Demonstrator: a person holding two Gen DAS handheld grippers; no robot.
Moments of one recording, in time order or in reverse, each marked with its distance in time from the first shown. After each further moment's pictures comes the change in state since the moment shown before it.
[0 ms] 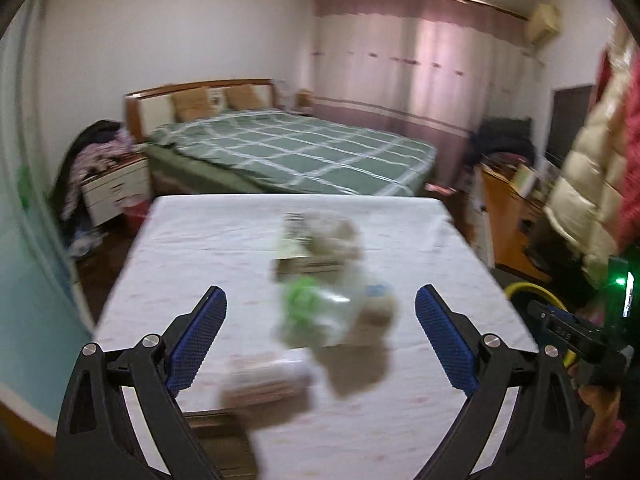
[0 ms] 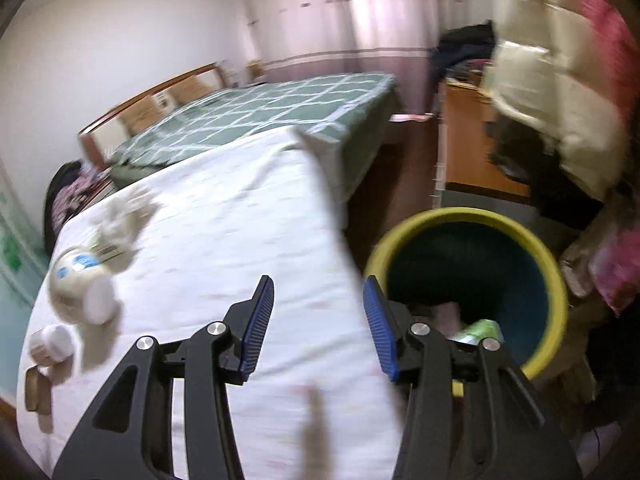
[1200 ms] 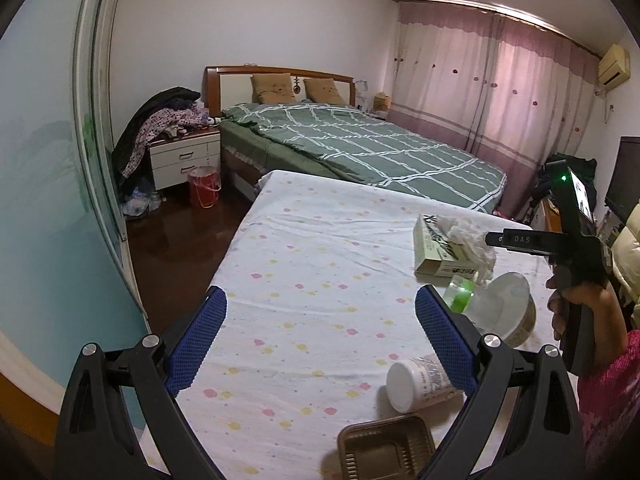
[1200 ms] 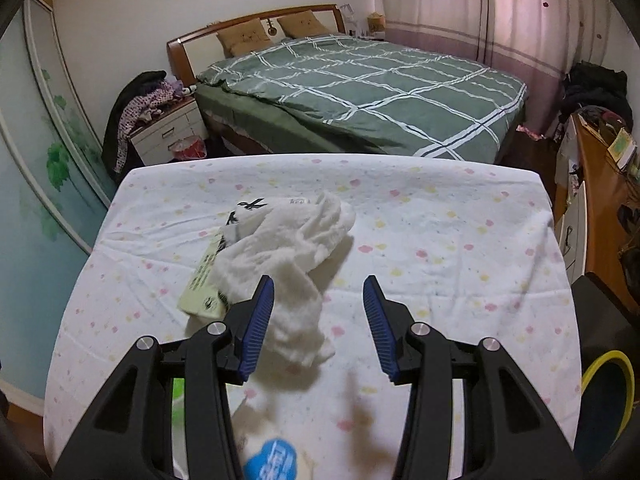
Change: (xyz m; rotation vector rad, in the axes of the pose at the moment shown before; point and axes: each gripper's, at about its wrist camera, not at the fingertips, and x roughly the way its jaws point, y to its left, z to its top) left arm 0.010 0.132 -0.024 -0.167 0.006 0.186; right arm 0.127 0.230 0.088 -0.306 0.190 0.213
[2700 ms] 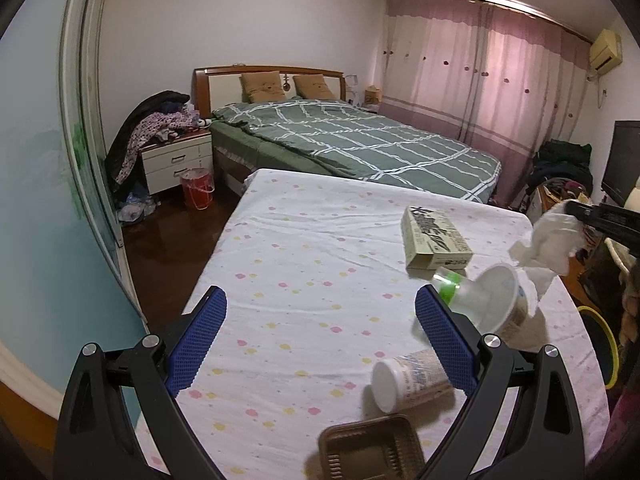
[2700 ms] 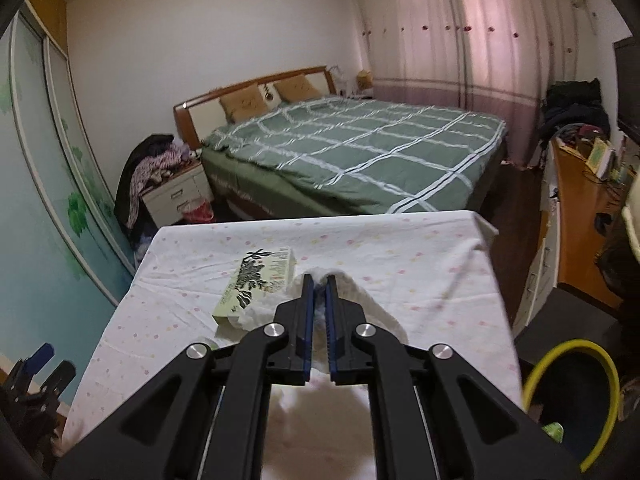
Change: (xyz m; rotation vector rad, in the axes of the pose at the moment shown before) left arm 0.005 -0.023 0.000 0.048 0.013 -0.021; right arm -0.135 -0.039 -0.031 0.058 -0.251 0.014
